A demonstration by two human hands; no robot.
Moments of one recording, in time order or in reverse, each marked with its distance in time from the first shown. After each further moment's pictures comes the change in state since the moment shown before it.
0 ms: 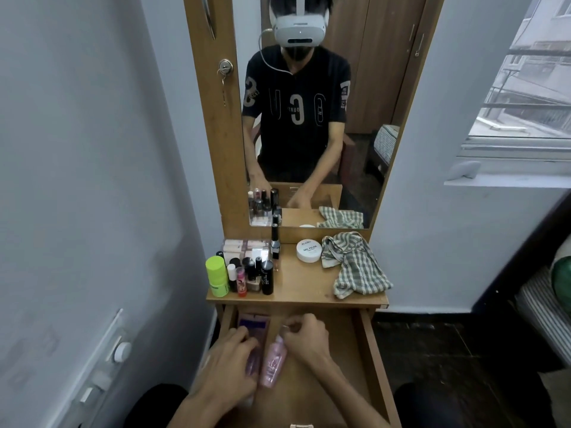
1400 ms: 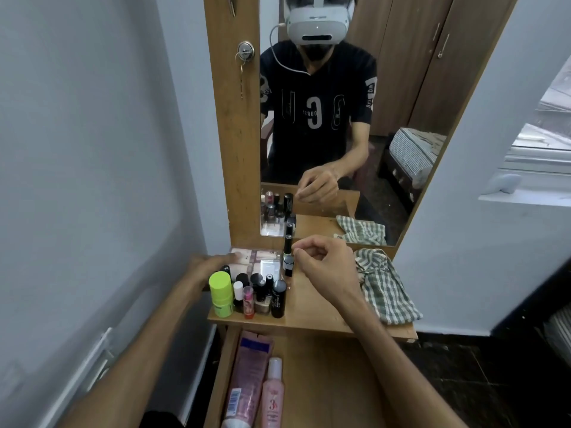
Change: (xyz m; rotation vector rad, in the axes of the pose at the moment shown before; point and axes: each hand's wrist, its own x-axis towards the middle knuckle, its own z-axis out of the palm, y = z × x) left_hand 0.168 -0.094 -0.086 -1.145 0.107 -0.836; right_hand 0.053 -0.126 -0.098 0.171 0.258 -0.455
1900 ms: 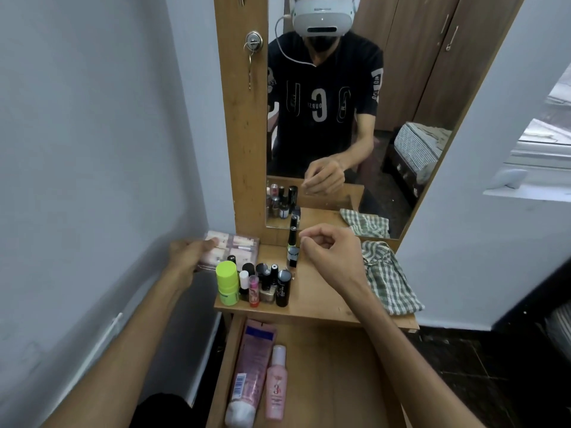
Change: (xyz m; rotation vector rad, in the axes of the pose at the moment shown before) left_hand -0.002 0.003 -0.025 -0.136 0.193 0.124; right_hand -0.001 -0.003 -0.003 0.013 0.036 -0.025
